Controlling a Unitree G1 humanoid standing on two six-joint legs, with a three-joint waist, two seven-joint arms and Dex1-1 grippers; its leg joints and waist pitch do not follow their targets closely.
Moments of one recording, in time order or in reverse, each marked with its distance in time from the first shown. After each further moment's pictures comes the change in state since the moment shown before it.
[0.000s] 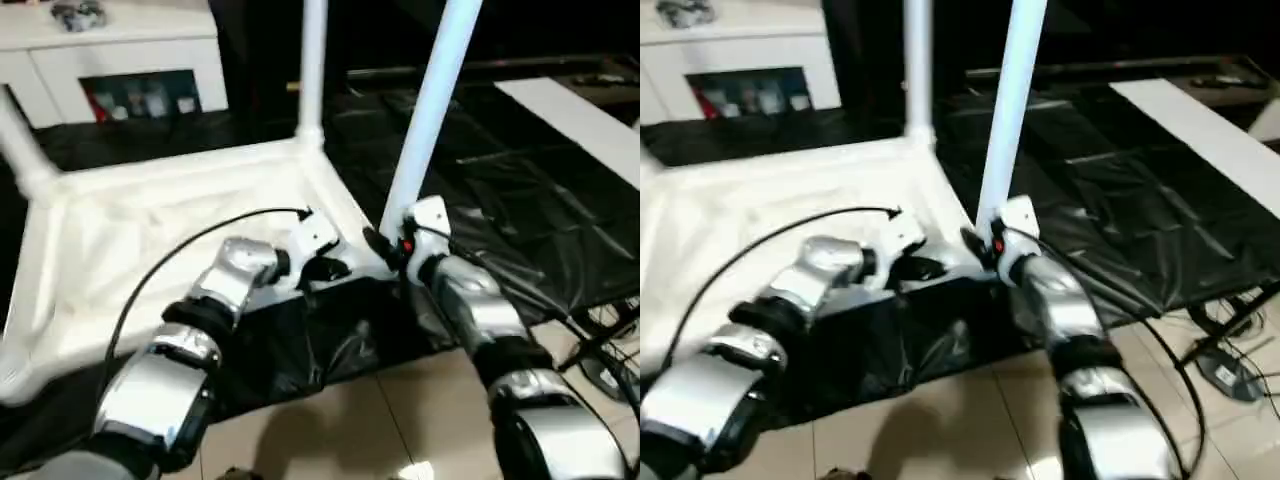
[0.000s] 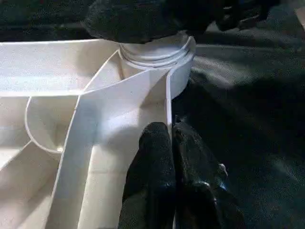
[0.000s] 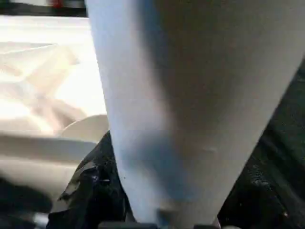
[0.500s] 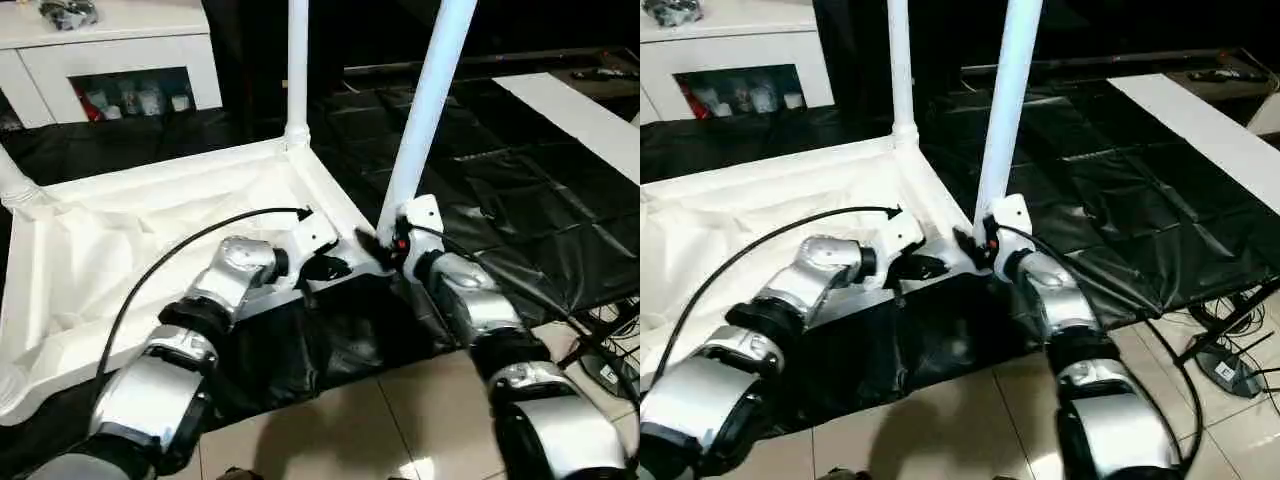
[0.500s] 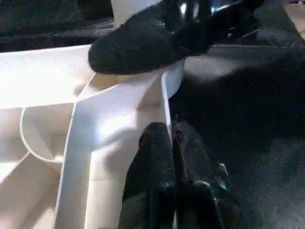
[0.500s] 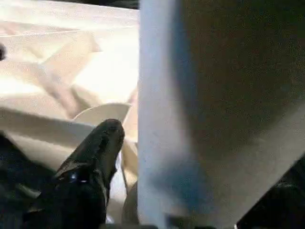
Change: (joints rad) left arm 0.016 0.046 -0.005 -0.023 -0.012 -0.060 -0.100; right arm -0.001 -0.059 0.053 0.022 -0.029 -0.064 0.211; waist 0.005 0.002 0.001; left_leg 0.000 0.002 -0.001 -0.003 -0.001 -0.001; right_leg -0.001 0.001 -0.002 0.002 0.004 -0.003
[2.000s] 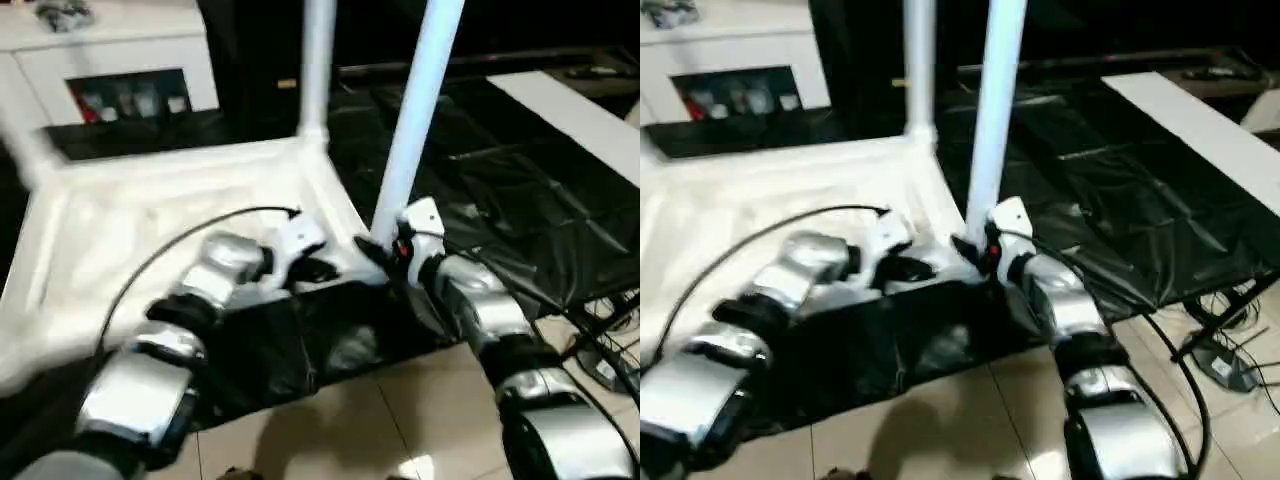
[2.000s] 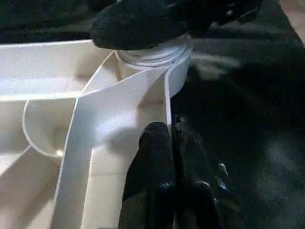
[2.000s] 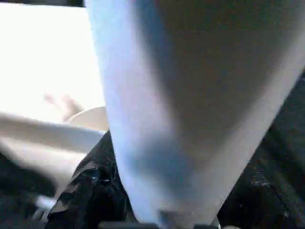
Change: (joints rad) left arm -0.010 -0.017 0.012 0.002 0.003 0.050 0.055; right arm 0.006 0.032 -0.004 -0.045 0.032 0.079 -0.164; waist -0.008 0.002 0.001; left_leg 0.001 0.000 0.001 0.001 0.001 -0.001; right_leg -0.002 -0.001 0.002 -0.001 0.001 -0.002
